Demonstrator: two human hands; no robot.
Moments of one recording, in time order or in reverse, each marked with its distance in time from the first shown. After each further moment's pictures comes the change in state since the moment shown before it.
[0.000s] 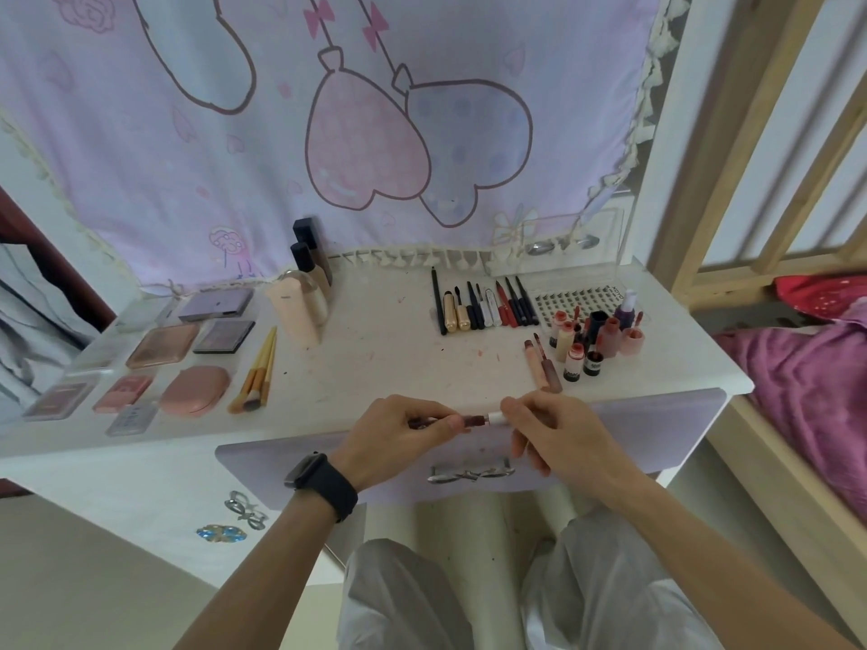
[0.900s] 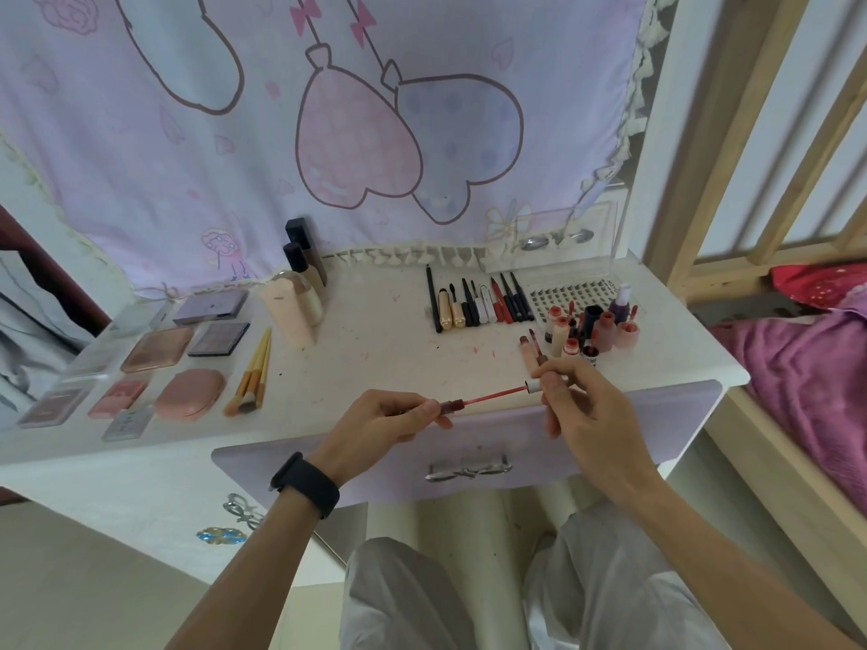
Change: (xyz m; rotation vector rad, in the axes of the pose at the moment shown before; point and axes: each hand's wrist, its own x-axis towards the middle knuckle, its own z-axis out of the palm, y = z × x) left_hand -0.006 0.010 -0.015 -0.271 -0.047 -0.078; right_hand -0.013 -0.005 -0.011 0.035 0.321 -0.221
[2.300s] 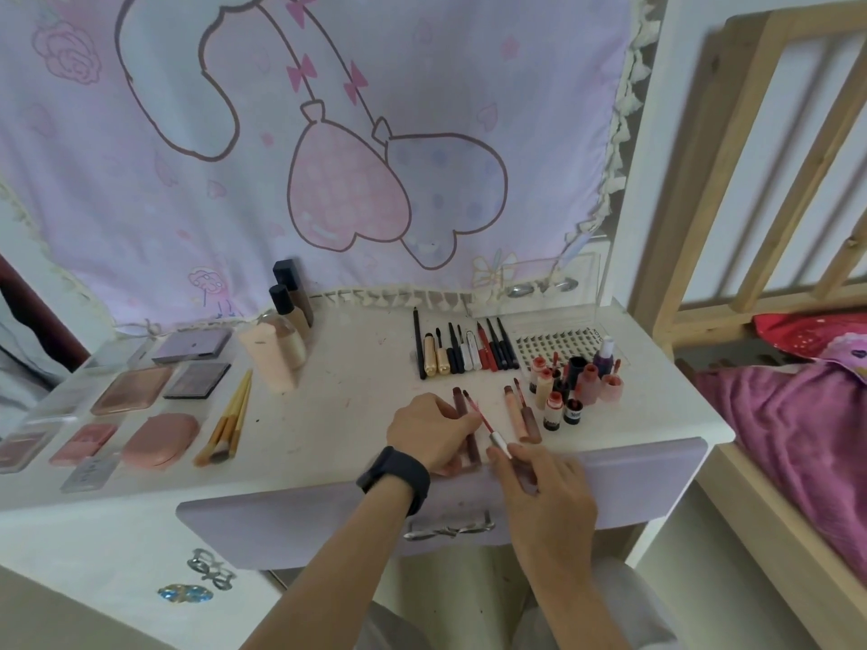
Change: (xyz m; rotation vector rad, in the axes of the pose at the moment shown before) left_hand 0.093 0.019 0.059 0.194 0.330 -0.337; right_hand -0.008 0.048 0.047 -0.528 0.469 -0.256
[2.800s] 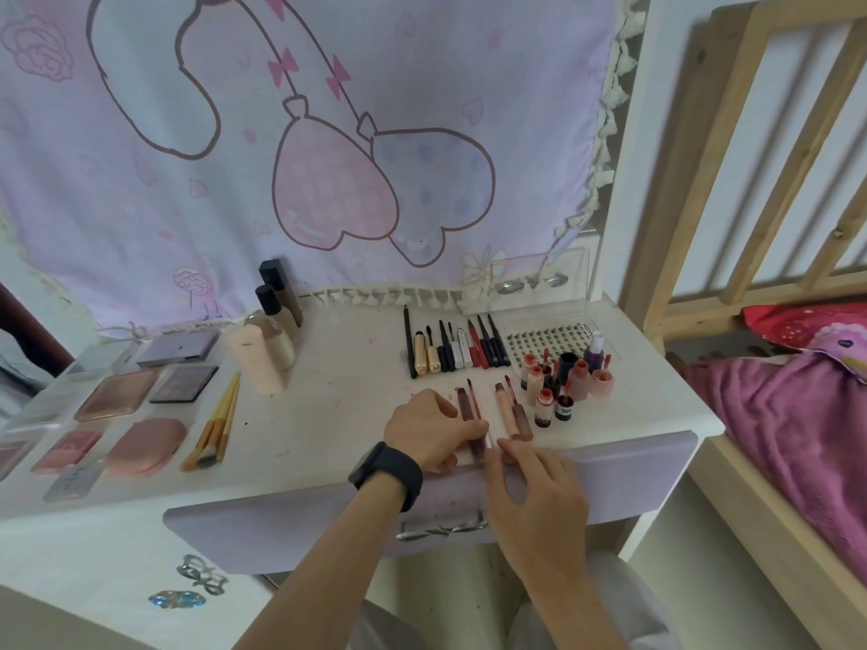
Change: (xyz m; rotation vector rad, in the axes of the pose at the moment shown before) left_hand 0.000 0.007 -0.001 0.011 -0.129 -0.004; right_hand -0.002 0.000 0.000 -0.012 -0.055 0.038
